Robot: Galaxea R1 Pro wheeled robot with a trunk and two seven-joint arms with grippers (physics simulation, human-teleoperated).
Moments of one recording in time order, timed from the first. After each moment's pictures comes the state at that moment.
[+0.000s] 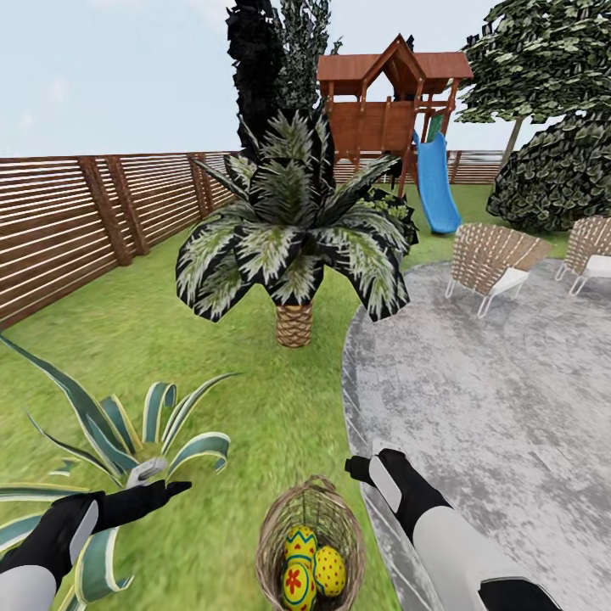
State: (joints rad) left arm -0.57 0.24 0.37 -0.56 -0.02 0.57 -0.72; right arm -0.74 0.14 0.01 -0.45 -0.31 0.48 -0.27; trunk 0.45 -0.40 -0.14
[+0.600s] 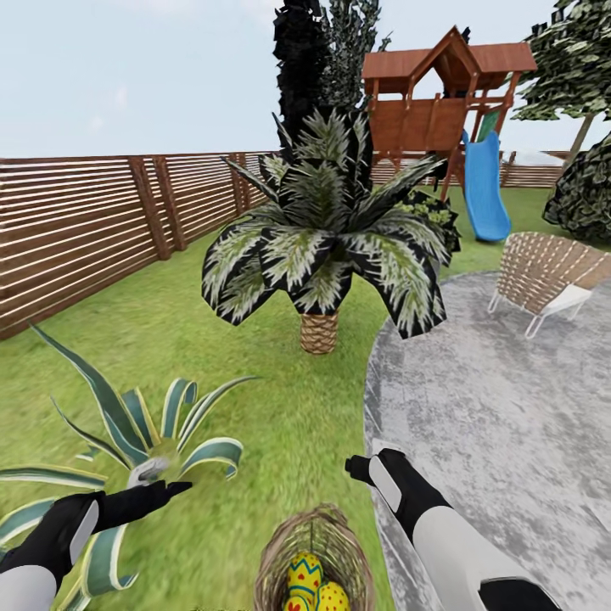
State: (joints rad) left arm -0.57 0.24 0.37 -0.56 -0.02 0.57 -0.72; right arm -0.74 0.14 0.01 -0.45 -0.31 0.48 -0.27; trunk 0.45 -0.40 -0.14
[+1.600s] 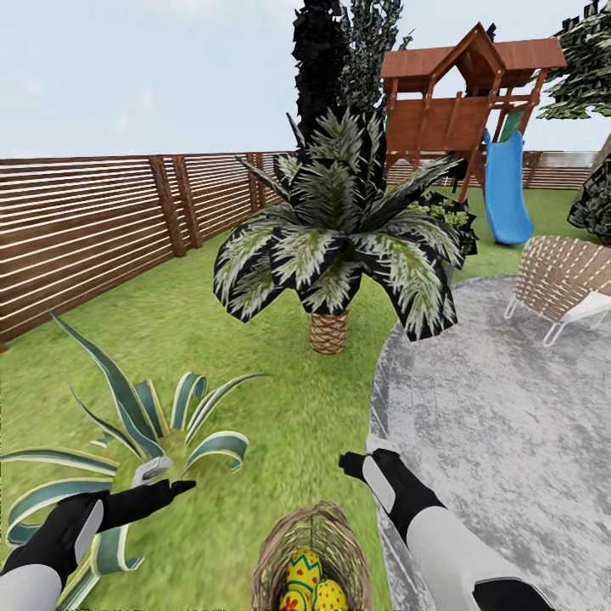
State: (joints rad) left arm -0.57 0.23 0.37 -0.56 -0.01 0.57 -0.71; right arm -0.74 0.17 0.02 -0.45 -0.31 0.43 -0.26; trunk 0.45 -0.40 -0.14
